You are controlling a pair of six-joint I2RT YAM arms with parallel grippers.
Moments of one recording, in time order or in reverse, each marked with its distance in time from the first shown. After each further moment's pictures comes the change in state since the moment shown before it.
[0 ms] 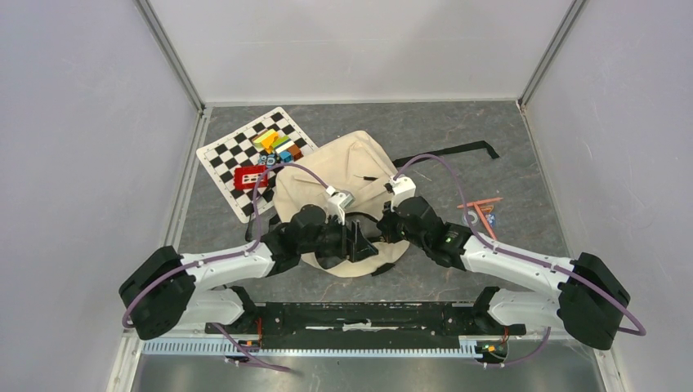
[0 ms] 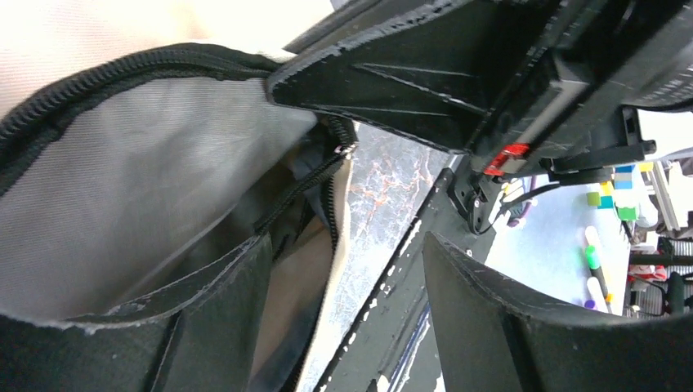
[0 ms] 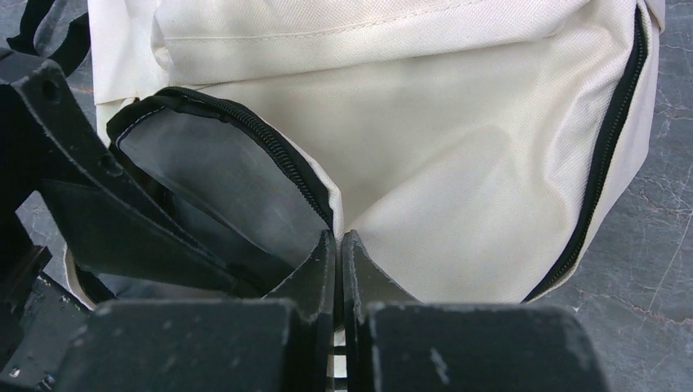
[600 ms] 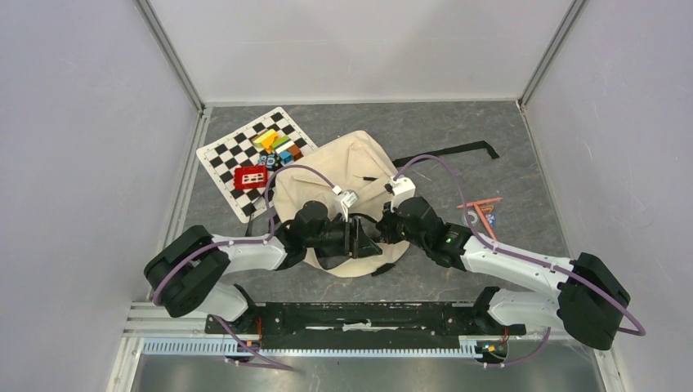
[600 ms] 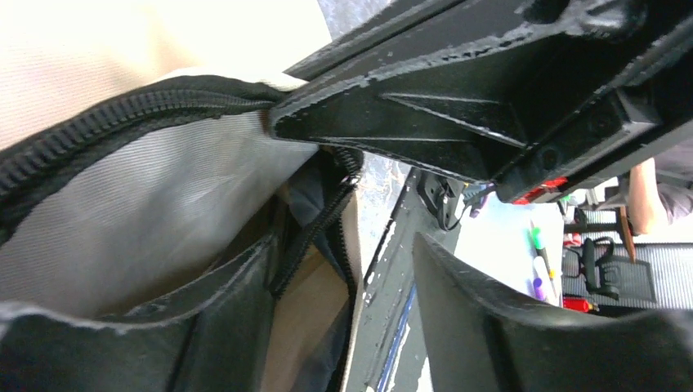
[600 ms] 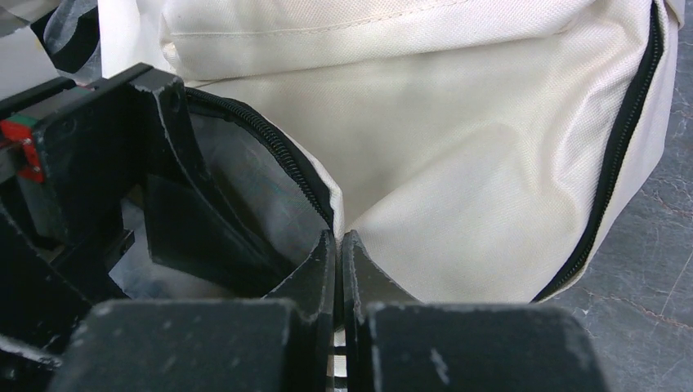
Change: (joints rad) left arm 0.074 0.204 -0.020 0.261 0.190 -0.076; right arm -0.004 0.000 -0.008 0.012 -0.026 0.003
